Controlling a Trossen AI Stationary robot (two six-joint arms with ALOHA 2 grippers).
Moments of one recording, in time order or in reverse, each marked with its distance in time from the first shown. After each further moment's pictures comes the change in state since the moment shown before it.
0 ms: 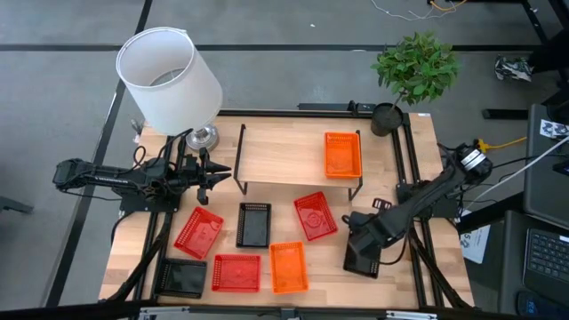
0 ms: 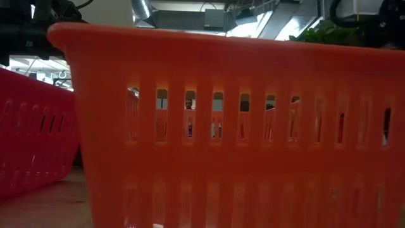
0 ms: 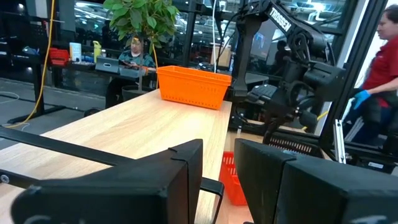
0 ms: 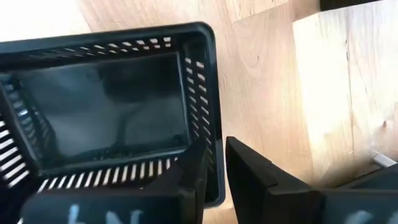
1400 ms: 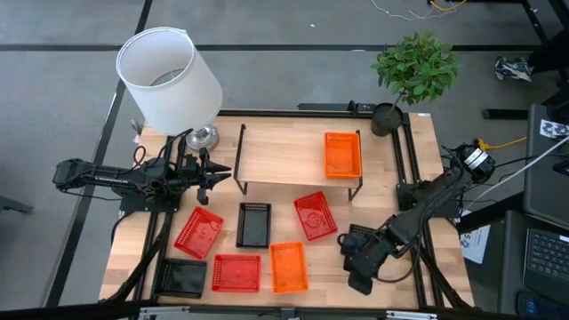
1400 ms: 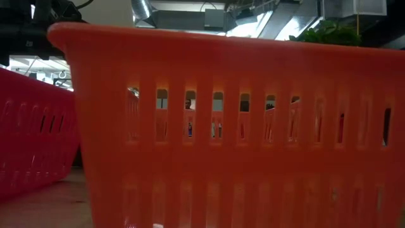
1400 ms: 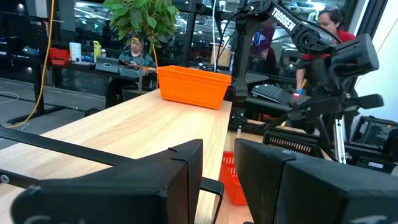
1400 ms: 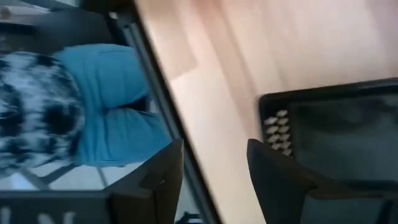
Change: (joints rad) left arm 0.000 0.000 0.000 -0.001 0.000 0.000; right arm 0.120 -0.026 0.001 0.640 -0.192 0.255
